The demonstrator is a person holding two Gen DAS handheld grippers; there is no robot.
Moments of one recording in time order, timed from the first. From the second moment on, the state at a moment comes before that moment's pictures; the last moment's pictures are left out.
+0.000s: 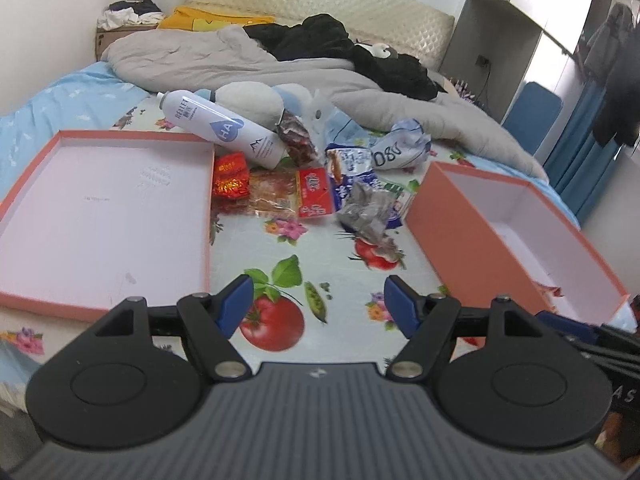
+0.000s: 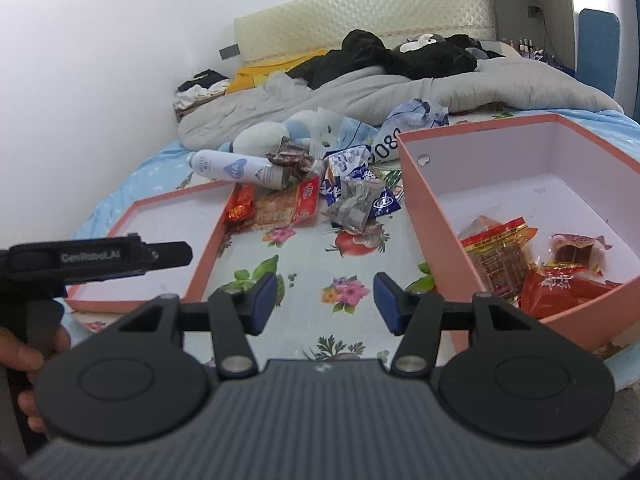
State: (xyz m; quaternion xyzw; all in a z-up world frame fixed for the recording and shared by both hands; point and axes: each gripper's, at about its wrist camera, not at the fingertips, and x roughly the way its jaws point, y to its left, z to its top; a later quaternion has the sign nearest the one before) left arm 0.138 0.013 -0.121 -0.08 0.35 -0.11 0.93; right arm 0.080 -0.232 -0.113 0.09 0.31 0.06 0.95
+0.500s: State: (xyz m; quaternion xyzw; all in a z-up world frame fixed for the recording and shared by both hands) left arm 0.220 0.011 -0.147 0.06 0.35 -0.09 0.93; right arm 0.151 -0.224 -0.133 0.11 0.32 0.05 0.94
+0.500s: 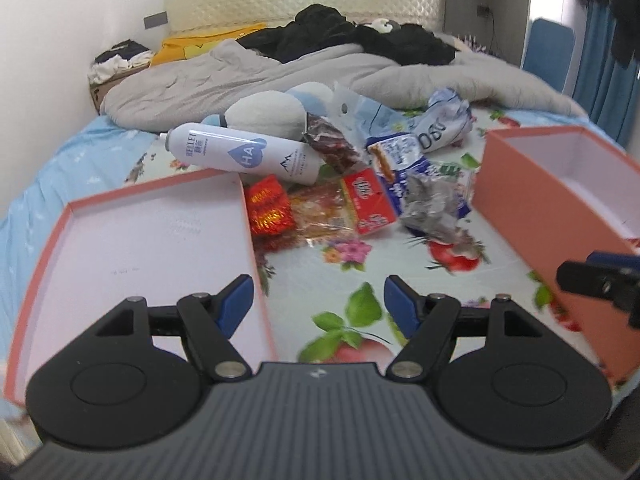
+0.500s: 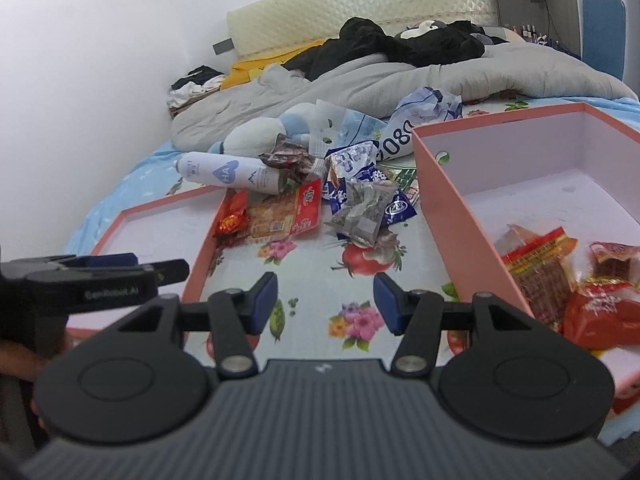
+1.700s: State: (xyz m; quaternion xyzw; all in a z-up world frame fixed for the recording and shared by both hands) left arm 0.401 -0.010 -0.244 0.28 0.39 -0.14 0.86; right arm 0.344 -0.234 -0.227 0.17 0.37 -0.02 0.91
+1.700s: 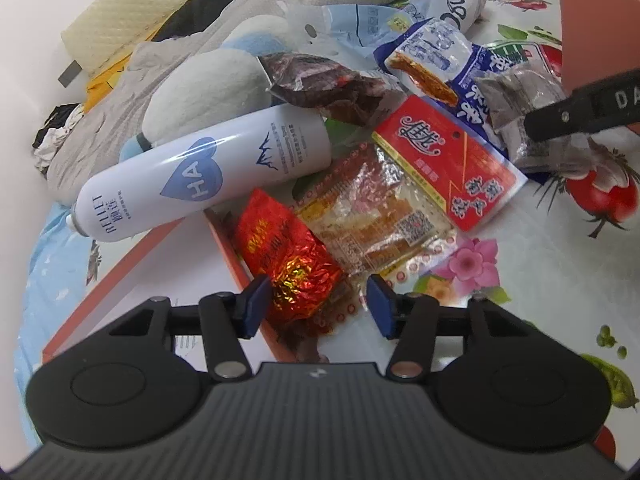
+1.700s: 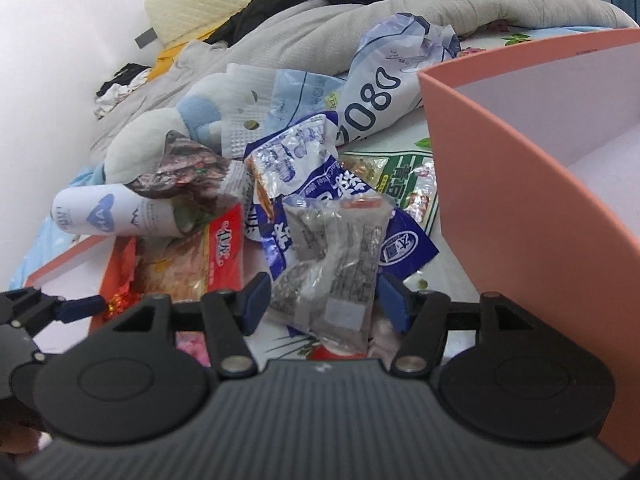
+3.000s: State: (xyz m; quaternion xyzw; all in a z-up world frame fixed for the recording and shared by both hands) left arm 0.214 -0.028 -0.197 0.17 0.38 -0.18 0.89; right arm 0.172 -0.223 -0.193 0.13 0.42 0.01 0.90
